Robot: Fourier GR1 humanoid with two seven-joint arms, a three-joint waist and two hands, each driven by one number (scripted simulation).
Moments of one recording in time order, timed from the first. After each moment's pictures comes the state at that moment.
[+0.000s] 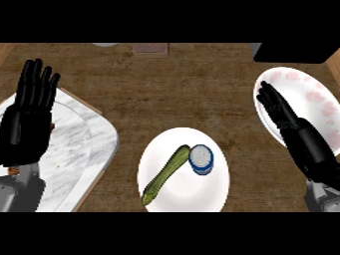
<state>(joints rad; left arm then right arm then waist) -0.19 0.32 -0.09 -1.67 0.34 0.26 -0.11 -0.13 -0.33 0.18 -1.72 -0.13 0.06 -0.04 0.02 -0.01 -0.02</state>
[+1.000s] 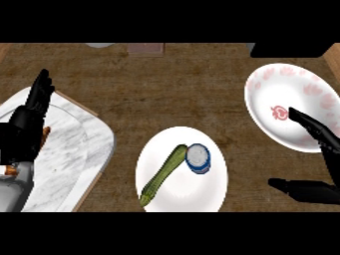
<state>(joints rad) -0.19 0.44 -0.15 -1.59 0.07 0.33 0.13 0.05 -0.41 0.04 -1.72 0.00 0.06 -0.32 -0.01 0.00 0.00</state>
